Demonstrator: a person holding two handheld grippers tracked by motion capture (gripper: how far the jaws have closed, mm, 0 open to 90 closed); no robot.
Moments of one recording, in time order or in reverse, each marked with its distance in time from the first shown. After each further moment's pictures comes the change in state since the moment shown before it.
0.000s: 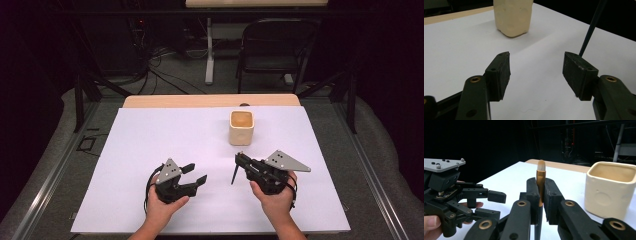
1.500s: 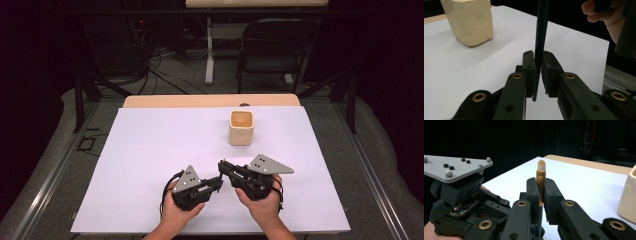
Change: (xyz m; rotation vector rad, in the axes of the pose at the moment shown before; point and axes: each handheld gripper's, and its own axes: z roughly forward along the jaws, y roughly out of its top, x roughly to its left) left arm -0.043 0.008 0.018 -0.012 -0.158 0.065; right arm 0.032 -0.002 0.017 0.051 0.120 -0.011
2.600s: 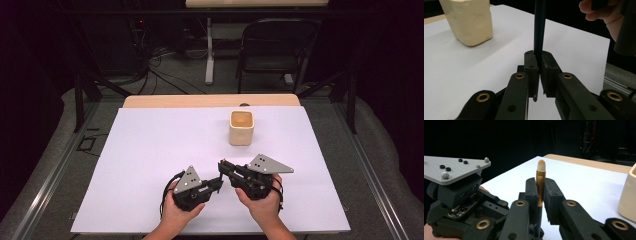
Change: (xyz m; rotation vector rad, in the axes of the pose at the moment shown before) left arm -0.002 0.001 0.000 0.012 0.004 0.021; right arm -0.001 0.000 0.001 0.004 -0.004 0.004
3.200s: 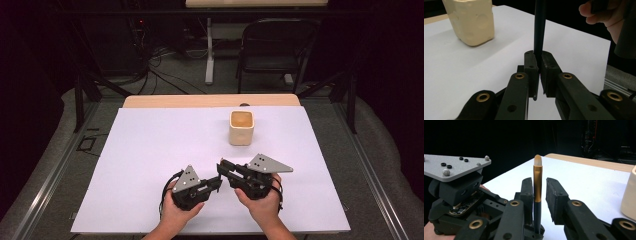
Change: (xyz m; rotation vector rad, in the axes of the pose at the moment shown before) left arm 0.002 0.000 -0.001 -0.004 0.005 -0.009; right arm -0.001 -0.001 0.002 0.002 0.011 0.011
